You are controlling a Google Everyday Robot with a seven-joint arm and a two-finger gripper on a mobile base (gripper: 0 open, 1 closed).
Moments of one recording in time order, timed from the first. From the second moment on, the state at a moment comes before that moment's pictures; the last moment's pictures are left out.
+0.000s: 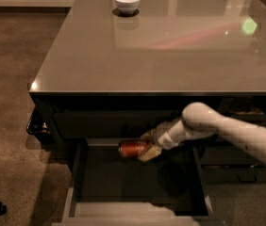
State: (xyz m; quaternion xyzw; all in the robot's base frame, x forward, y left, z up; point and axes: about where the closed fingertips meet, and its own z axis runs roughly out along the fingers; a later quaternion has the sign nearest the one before) arm 0.563 -0.053 0.537 -0.62 0.68 0.25 0.29
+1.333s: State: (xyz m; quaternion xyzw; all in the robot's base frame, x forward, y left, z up) arm 0.513 -0.073 0.597 -0.60 0.71 0.22 0.30
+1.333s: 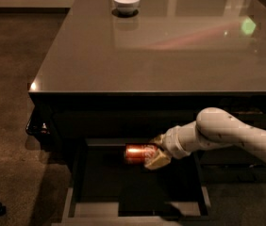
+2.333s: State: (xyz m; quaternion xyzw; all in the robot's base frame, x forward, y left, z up) arm 0.482 -0.117 0.659 -0.59 0.74 0.16 0.29
